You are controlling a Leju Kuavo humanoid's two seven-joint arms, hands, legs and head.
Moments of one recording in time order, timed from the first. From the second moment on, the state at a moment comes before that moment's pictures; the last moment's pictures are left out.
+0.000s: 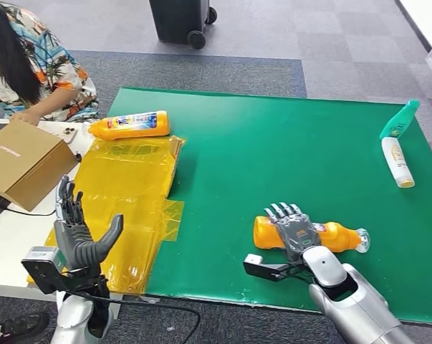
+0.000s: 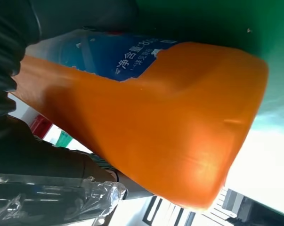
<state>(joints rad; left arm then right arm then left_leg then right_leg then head) 0.11 -0.25 -0.14 -1.65 -0.06 0.21 -0.62 -0.38 -0.27 0.71 -1.11 1.36 -0.13 0.15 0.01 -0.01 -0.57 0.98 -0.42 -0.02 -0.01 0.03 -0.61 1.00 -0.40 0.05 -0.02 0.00</state>
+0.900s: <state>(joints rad) 0.08 -0.25 -0.17 -1.65 -0.05 0.21 -0.61 -0.33 -0.14 0.67 -1.11 1.26 -0.58 -0.05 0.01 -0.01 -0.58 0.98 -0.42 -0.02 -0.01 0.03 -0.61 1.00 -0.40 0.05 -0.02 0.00</state>
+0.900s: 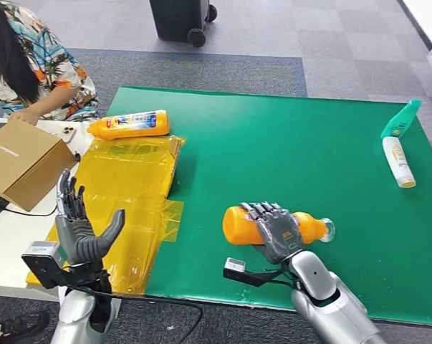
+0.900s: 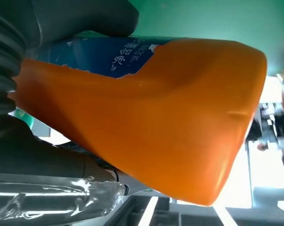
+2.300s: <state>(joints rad) -0.05 -0.15 -0.50 -1.44 0.14 -0.20 -0.56 -0.24 0.26 0.25 -1.41 0.75 -0.70 -0.67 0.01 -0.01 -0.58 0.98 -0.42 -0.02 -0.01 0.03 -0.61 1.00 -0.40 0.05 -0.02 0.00</state>
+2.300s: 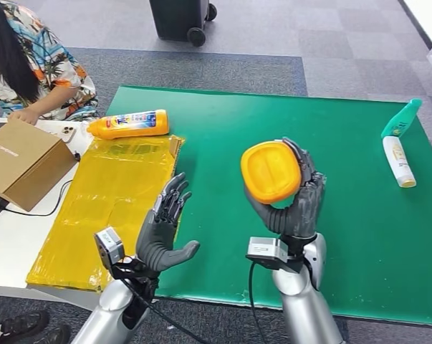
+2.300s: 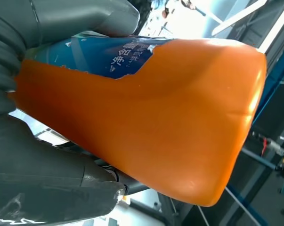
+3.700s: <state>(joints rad) -0.02 -0.13 -0.39 -1.36 0.07 -0.04 -0.54 -0.22 0.10 0.58 -1.52 0.19 -0.22 -0.45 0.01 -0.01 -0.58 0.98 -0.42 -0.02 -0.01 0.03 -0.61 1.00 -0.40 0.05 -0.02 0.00</state>
